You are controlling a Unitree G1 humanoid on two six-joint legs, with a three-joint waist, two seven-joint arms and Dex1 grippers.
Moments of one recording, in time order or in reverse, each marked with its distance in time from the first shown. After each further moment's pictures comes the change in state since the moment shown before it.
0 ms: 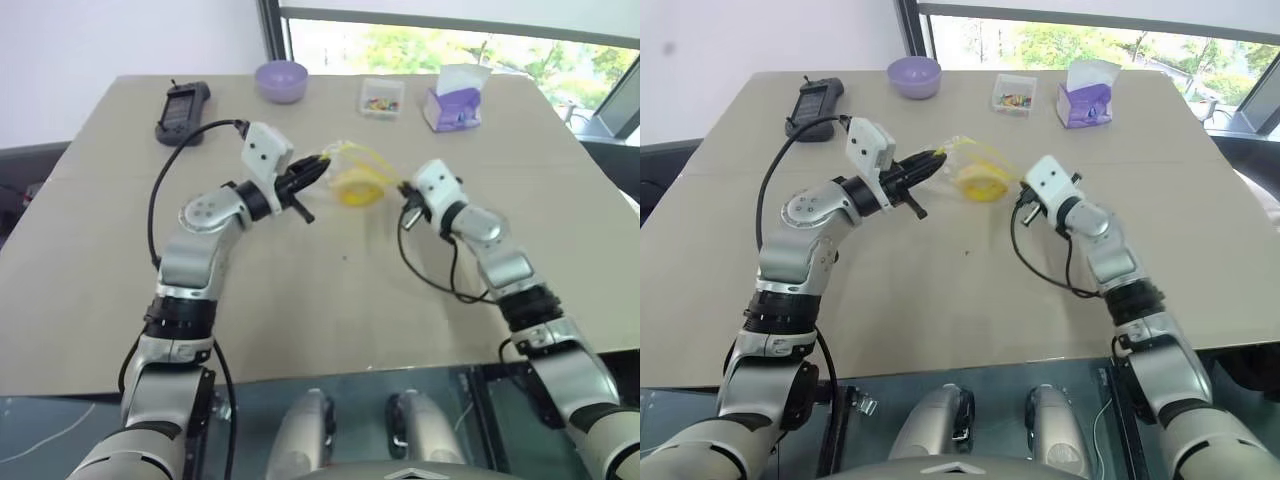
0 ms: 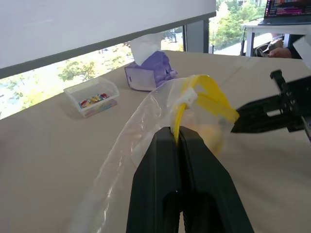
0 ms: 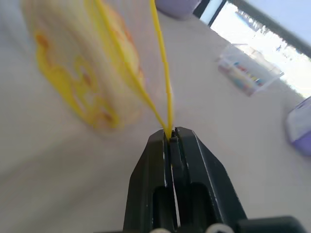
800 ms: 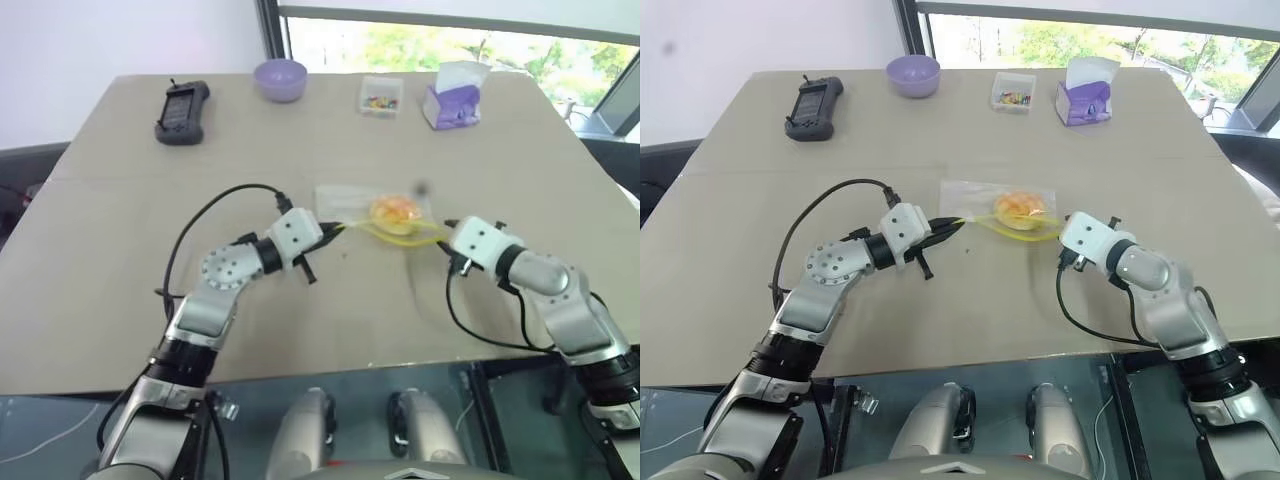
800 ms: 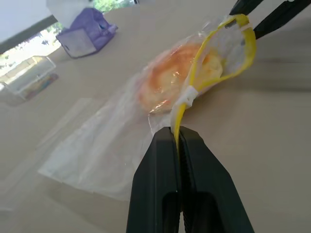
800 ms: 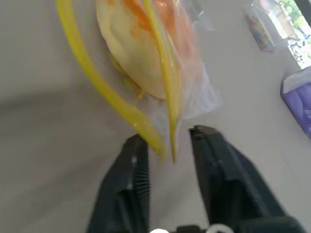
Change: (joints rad) left arm 0.282 0.091 -0.149 -0.073 0.196 -0.357 -0.072; right arm 0.499 -0.220 -0.061 -0.602 -0.008 0.159 0.183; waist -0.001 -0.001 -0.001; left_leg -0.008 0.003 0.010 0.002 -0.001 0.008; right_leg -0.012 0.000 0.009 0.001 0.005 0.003
